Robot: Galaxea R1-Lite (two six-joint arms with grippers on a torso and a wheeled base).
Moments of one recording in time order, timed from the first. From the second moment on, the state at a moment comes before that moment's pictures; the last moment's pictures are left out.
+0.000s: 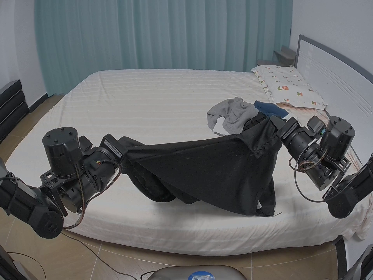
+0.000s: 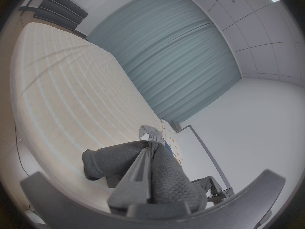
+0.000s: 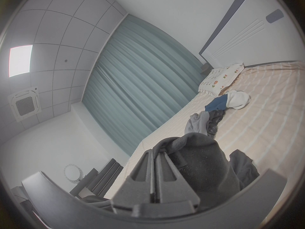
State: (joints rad) left arm -0.47 1.72 -0.54 -1.08 0.16 -0.98; right arm 0.44 1.82 -0.60 -1.34 -0.19 0.73
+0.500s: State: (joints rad) left arm -0.45 1.72 -0.54 -1.12 0.16 -0.98; right arm 0.44 1.84 -0.59 -1.46 -0.18 0.74
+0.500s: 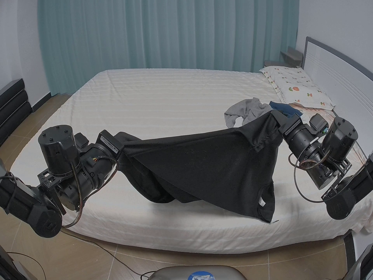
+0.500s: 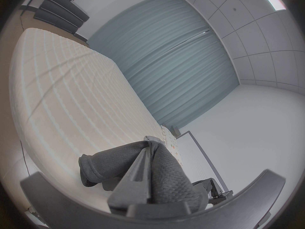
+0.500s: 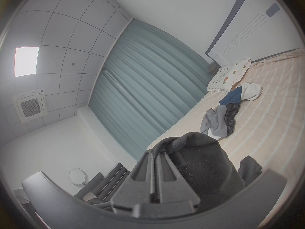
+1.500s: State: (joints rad) left arm -0.46 1.72 -0.51 -1.11 0.14 -0.97; right arm 0.45 1.80 -0.52 -1.46 -0.15 0.70
